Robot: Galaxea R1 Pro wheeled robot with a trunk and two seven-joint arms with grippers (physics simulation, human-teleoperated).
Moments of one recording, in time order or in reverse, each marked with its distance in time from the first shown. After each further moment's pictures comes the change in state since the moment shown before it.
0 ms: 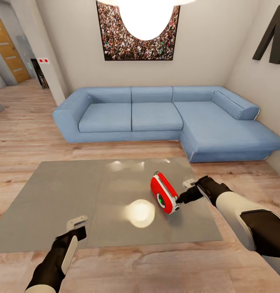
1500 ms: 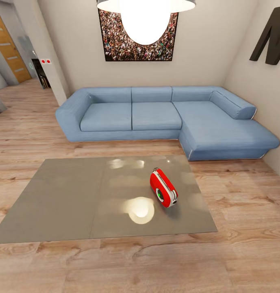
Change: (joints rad) left arm 0.093 0.139 -0.043 1.023 -0.409 -0.786 -0.295; right arm 0.796 0.005 -0.004 0.210 -0.363 -0.672 -0.764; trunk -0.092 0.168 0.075
